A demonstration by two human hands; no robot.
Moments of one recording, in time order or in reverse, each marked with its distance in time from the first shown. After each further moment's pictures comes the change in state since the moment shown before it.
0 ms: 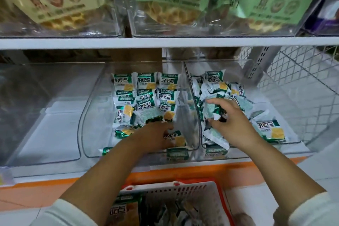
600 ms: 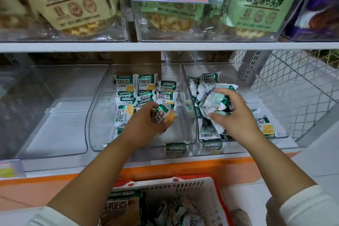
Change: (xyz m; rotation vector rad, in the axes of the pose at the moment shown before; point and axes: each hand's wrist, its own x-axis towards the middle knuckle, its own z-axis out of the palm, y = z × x) left_hand -0.041 0.012 -0.021 -0.442 0.435 -0.101; right_hand -0.021 -0.024 -0.016 0.152 0.183 -0.052
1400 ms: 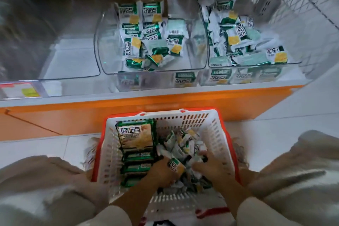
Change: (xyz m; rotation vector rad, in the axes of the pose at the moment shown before) left_hand -0.205 -0.135 0.165 0.056 -0.734 -0.517; right_hand -0.250 0.146 0.115 0.035 -0.443 0.883
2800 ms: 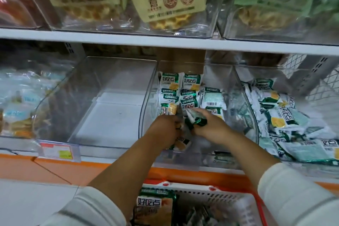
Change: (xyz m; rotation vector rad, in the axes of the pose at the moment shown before) left_hand -0.029 0.111 -0.277 0.138 0.685 0.278; right_hand 0.056 -0.328 -0.028 -0.469 0.029 -0.557
